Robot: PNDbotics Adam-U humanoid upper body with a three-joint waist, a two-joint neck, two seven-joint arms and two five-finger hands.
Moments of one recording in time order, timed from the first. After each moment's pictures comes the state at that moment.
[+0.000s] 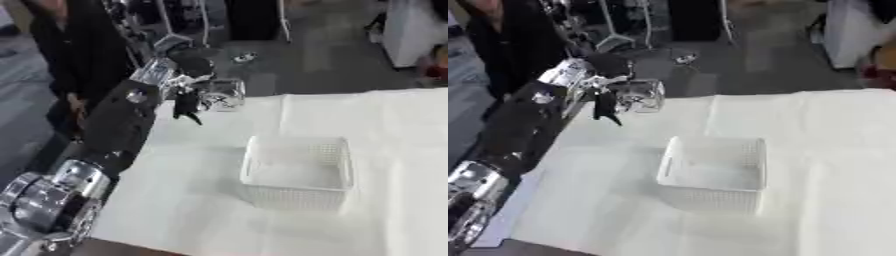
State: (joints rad) left arm -1.25 0.57 -0.06 -0.61 -1.42 -0.49 -0.23; right arm -0.63 -0.21 0.14 -1.99 0.03 -0.25 -0.51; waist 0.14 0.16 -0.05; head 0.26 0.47
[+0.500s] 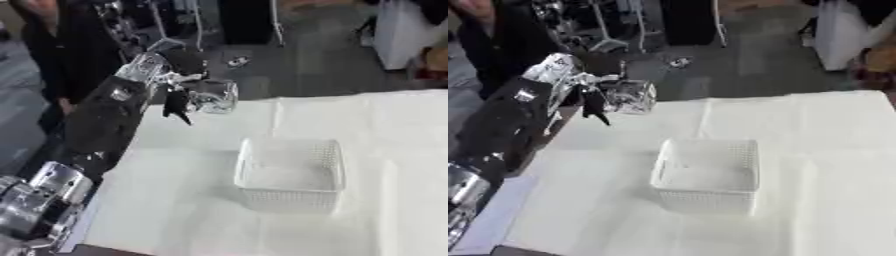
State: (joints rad) left arm -1.25 0.58 -0.16 -0.69 -1.33 -0.61 -0.29; right arm -0.63 -0.21 0.15 -1.99 0.04 -0.24 -0.51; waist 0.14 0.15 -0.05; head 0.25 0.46
